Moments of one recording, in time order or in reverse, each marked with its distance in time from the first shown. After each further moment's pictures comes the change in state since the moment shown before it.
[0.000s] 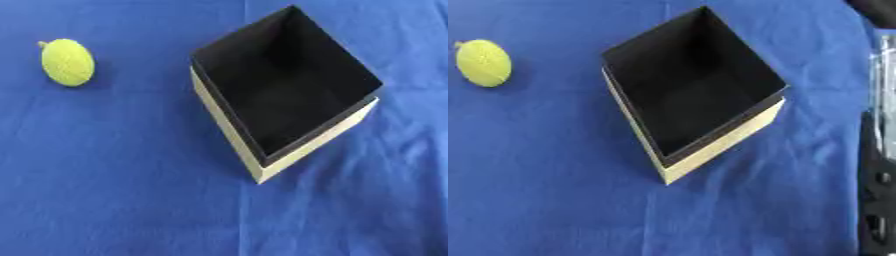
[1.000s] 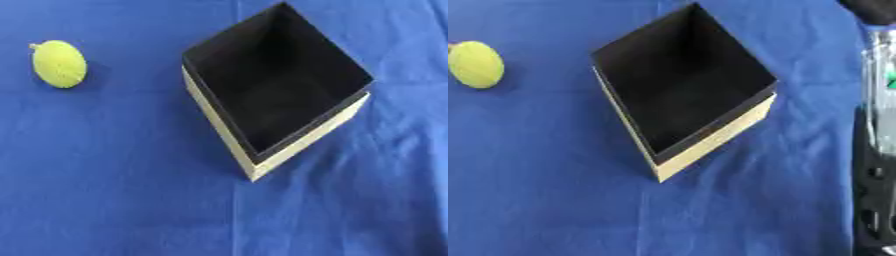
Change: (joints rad) left arm 0.130 0.323 -0.126 0.025 -0.209 0.260 -0.250; right arm 0.002 -0.007 0.006 0.000 -0.007 -0.003 0.008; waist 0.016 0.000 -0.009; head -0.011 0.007
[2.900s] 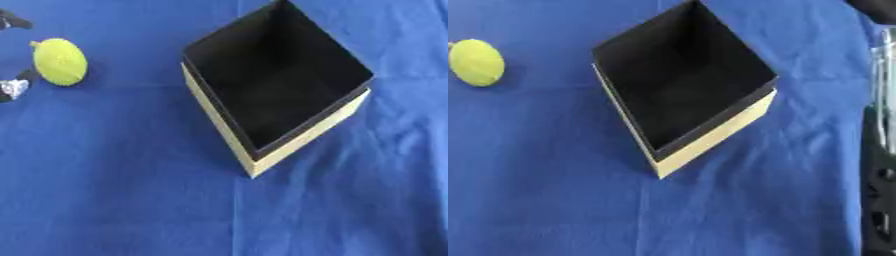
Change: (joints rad) left arm -0.438 0.005 -0.310 0.491 -0.224 -0.076 -0.571; right arm -0.011 0.000 0.025 0.000 -0.016 -0.001 0.031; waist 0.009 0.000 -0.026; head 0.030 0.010
